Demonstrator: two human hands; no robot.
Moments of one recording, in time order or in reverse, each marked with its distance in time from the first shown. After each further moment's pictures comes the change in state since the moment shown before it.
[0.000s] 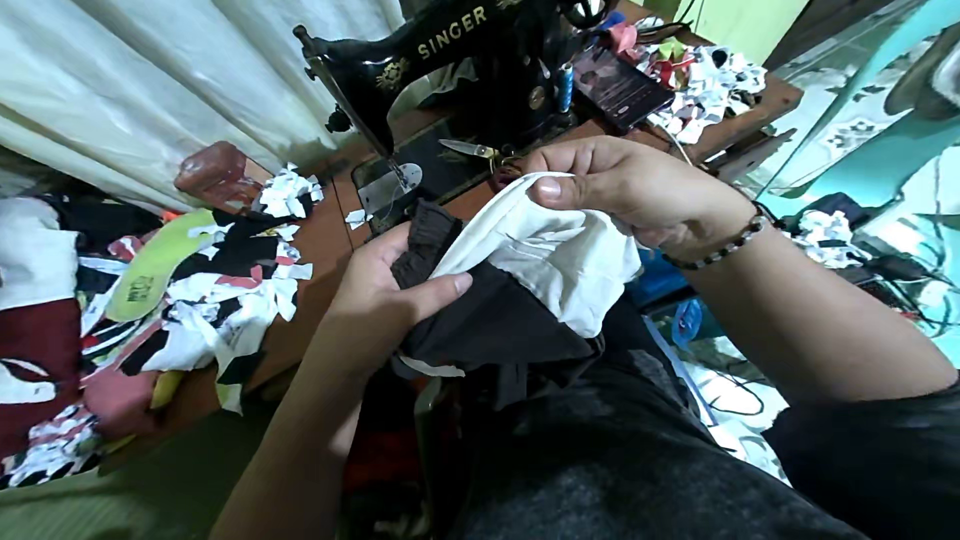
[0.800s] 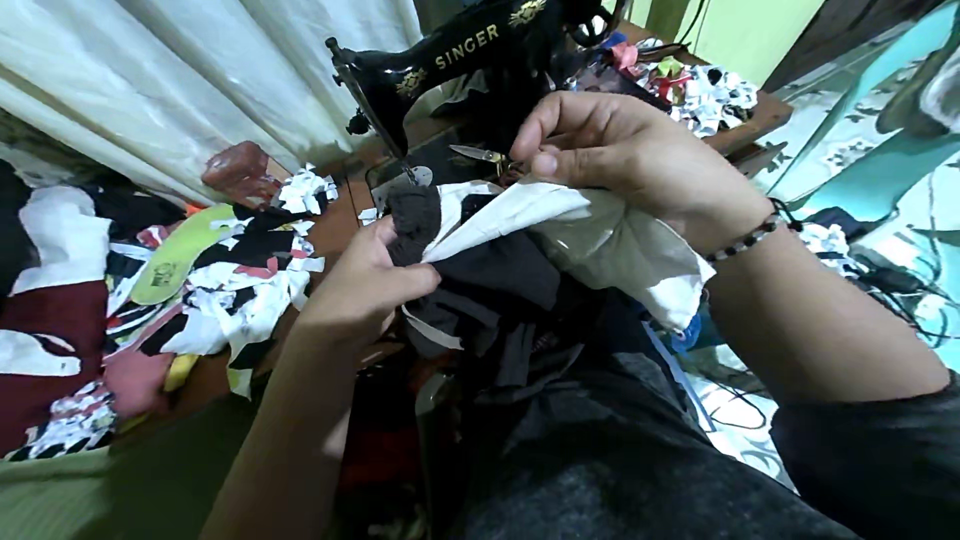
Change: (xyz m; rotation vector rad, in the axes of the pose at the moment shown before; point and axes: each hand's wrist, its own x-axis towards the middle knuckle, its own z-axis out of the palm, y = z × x) left_hand -0.002 0.004 -0.014 -0.155 -0.037 0.007; right_hand 0.001 -0.027 0.021 -0.207 0.163 -0.164
